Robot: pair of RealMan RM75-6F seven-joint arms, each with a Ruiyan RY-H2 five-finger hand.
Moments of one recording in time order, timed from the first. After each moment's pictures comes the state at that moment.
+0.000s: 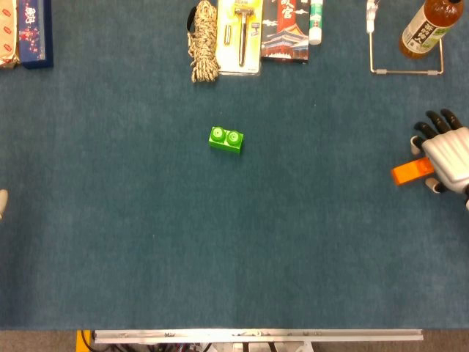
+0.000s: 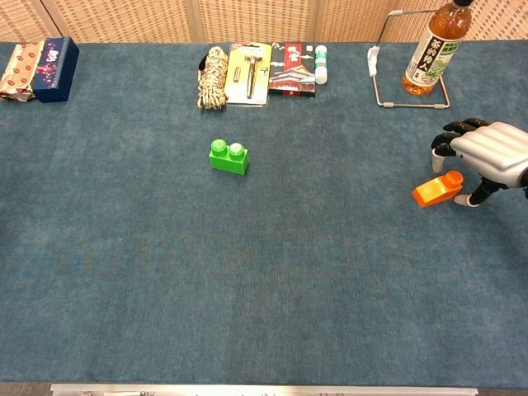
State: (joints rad) left arm -0.08 -1.09 0.00 -1.69 1.53 1.59 0.11; right arm 0.47 -1.33 0.02 -1.48 -1.23 0.91 -0.50
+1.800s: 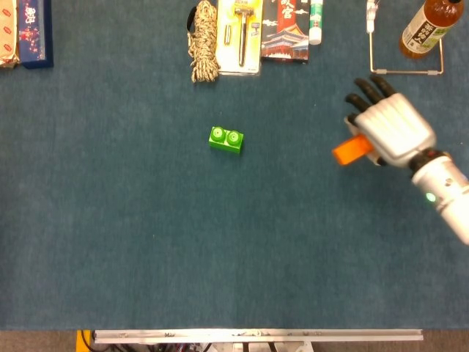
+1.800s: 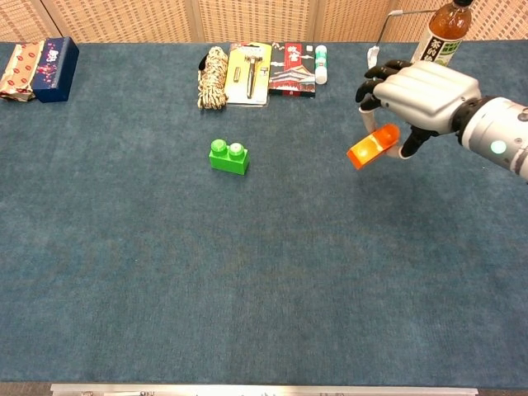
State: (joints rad) left arm 0.00 -0.94 -0.02 -1.72 1.52 1.61 0.01; right arm 0.70 -1.28 0.12 -1.76 -1.07 0.89 -0.73
